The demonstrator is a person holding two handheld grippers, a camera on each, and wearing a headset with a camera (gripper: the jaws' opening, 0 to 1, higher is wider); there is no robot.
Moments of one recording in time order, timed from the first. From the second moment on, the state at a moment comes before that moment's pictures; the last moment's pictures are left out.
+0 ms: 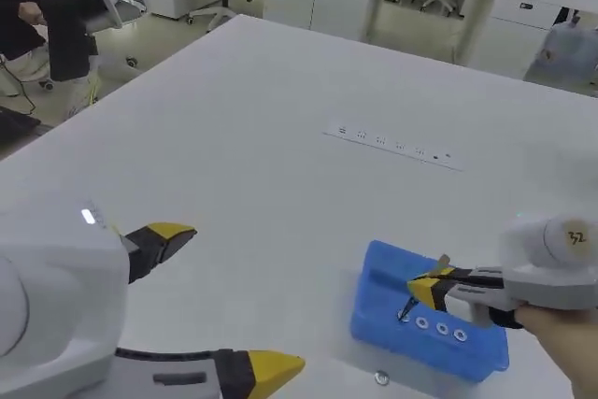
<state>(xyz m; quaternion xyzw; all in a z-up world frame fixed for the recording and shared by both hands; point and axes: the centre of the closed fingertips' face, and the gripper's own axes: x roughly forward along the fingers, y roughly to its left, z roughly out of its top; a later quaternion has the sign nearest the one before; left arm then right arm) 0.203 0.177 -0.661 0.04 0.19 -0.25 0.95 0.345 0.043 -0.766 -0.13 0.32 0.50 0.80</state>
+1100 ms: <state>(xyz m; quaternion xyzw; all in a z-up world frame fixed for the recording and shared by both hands) 0.206 0.166 -0.666 0.03 0.19 -0.27 0.94 0.274 0.047 -0.730 -0.07 0.27 0.54 0.80</state>
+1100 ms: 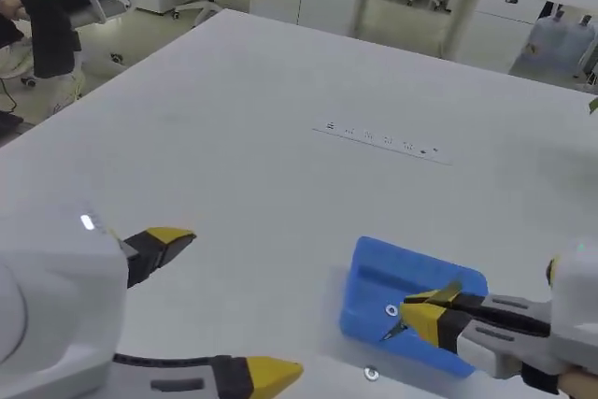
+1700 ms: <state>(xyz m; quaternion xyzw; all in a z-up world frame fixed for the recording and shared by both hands) 0.206 0.170 -0.665 0.03 0.20 -0.26 0.94 0.266 0.049 -0.770 -0.10 0.31 0.55 0.77</state>
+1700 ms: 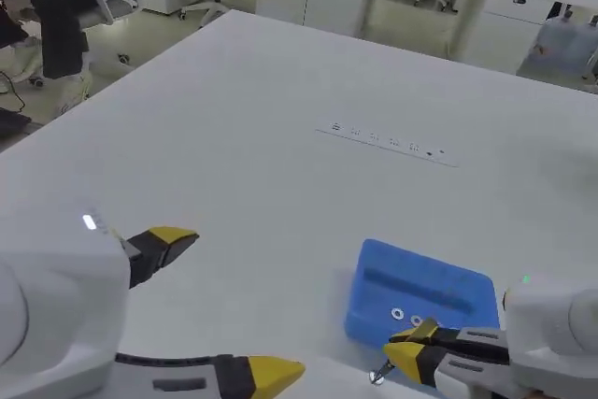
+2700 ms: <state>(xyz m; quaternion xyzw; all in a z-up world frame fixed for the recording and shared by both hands) 0.207 0.165 -0.666 0.04 0.20 -0.27 0.94 0.252 0.045 -0.788 -0.20 0.28 0.56 0.75</state>
